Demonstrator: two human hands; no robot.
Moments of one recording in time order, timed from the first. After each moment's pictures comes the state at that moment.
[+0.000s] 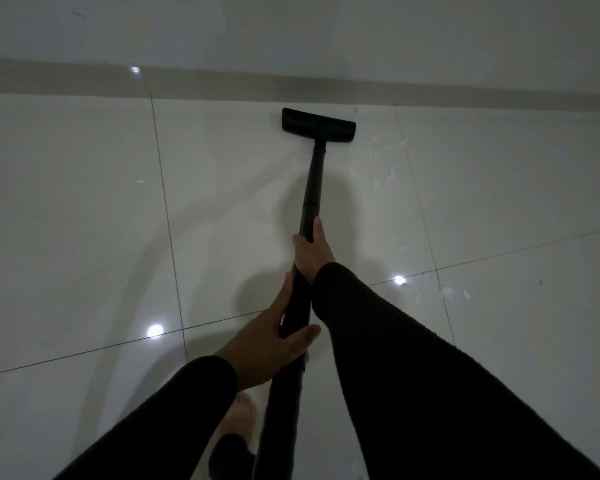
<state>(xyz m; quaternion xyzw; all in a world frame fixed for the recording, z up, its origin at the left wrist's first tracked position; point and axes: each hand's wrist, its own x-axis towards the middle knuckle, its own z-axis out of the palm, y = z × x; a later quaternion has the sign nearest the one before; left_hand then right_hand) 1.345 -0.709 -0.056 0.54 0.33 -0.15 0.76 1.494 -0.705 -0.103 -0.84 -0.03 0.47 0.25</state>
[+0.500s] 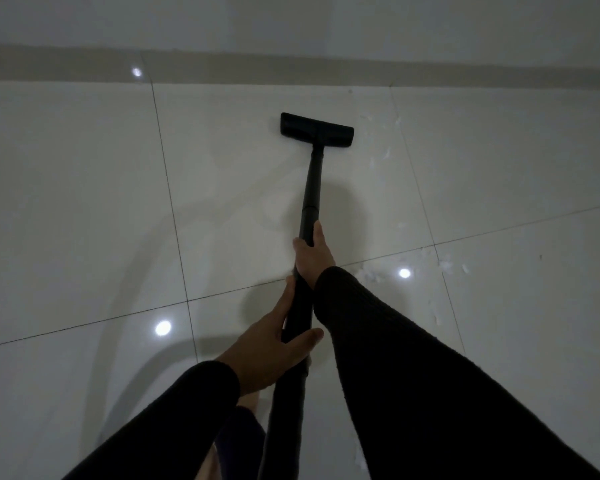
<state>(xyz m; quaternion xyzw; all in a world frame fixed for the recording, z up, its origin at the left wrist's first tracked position) 1.308 -0.775 -0.040 0.54 0.32 -0.16 0.76 1.455 -0.776 -0.094 -0.84 -0.04 0.47 0.25</state>
